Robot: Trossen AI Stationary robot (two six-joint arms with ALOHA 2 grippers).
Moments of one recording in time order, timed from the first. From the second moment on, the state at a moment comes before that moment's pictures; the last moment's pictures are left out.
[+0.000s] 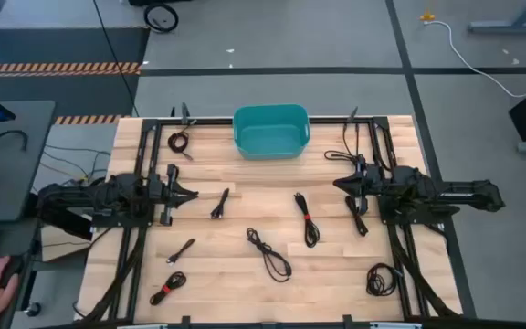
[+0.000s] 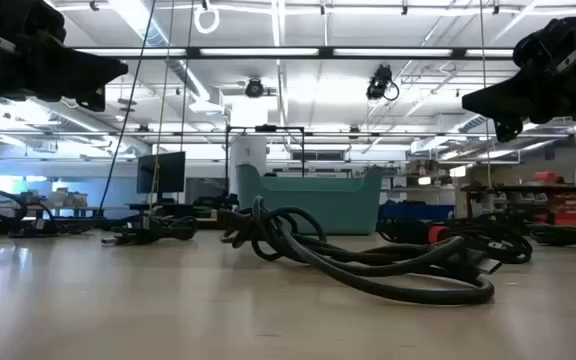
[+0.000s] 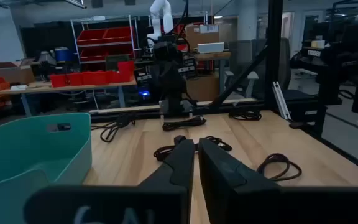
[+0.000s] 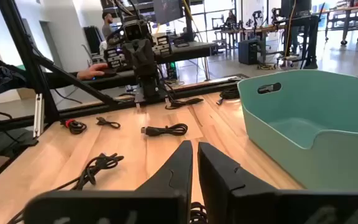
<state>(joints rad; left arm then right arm) -0.02 0.01 0.01 0.08 -0.01 0.06 -0.07 0.05 0.01 0.03 0.07 0.14</state>
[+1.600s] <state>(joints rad) -0.02 0.01 0.01 0.11 -0.01 0.00 -0.07 0.05 0.01 0.03 0.07 0.14</state>
